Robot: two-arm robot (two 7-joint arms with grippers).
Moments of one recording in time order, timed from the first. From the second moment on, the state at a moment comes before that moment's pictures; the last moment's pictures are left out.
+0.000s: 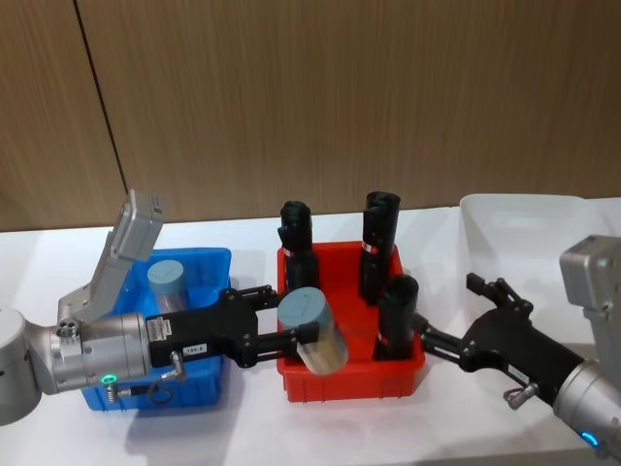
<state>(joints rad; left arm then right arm) -0.52 0.40 0.33 -1.25 -0.43 0.17 -1.11 0.03 0.39 -0.21 -1.77 0.26 0.15 0.33</state>
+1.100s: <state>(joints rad) -0.53 0.40 0.33 -1.24 -0.43 0.17 -1.12 0.21 0.36 -0.28 -1.67 0.22 0.29 0.73</state>
